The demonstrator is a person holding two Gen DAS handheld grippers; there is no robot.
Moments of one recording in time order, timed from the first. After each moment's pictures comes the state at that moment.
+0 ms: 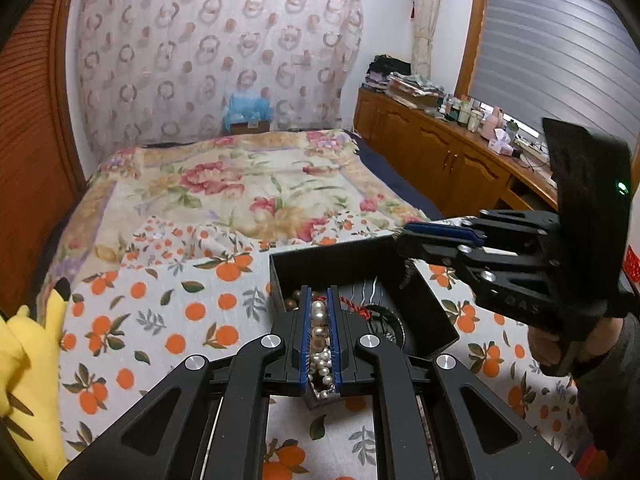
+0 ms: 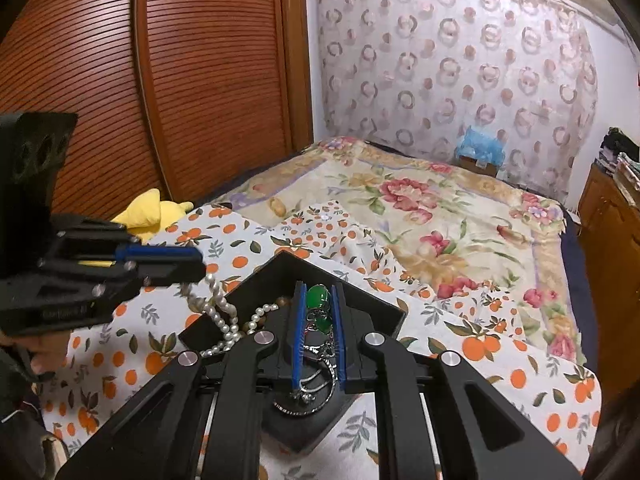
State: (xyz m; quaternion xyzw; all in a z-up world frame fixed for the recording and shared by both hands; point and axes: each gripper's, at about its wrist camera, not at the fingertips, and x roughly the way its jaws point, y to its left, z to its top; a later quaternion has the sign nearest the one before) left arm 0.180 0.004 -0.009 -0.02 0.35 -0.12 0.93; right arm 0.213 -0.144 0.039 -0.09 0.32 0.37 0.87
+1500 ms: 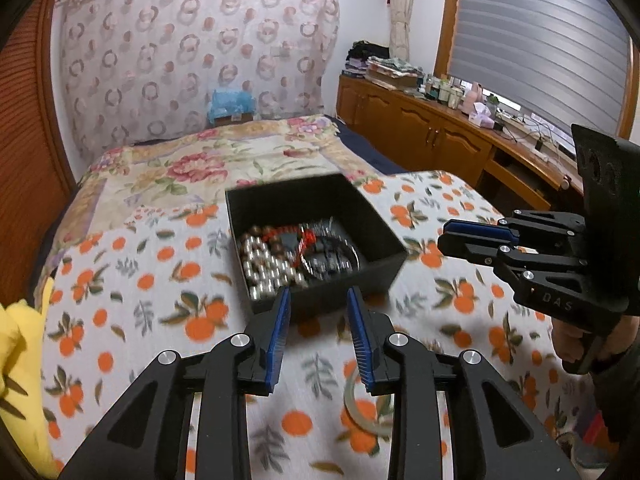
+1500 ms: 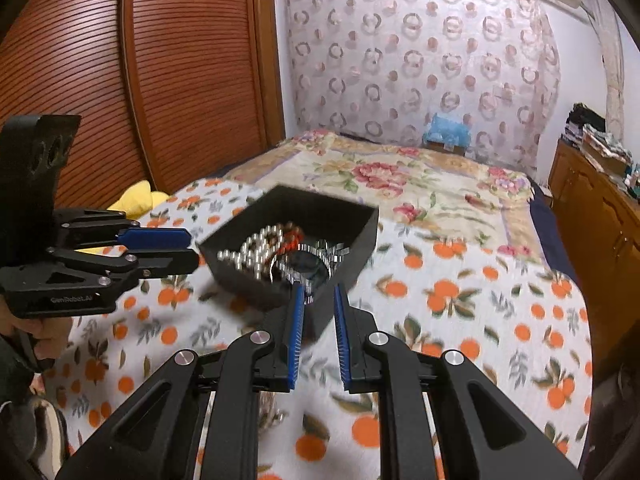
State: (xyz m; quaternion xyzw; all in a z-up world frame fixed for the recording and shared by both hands) left arm 0.118 -0.025 -0.035 0.01 0.36 -0.14 0.92; right arm 0.119 -0.207 0.019 -0.08 0.33 0.31 0.89
